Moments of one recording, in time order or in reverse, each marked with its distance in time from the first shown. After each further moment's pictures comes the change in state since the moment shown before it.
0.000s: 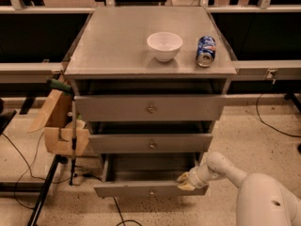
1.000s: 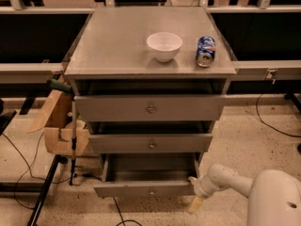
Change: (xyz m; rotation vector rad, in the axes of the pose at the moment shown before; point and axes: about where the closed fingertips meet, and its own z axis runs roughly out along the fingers) arm 0.040 0.031 -0.006 0.091 0.181 -0.003
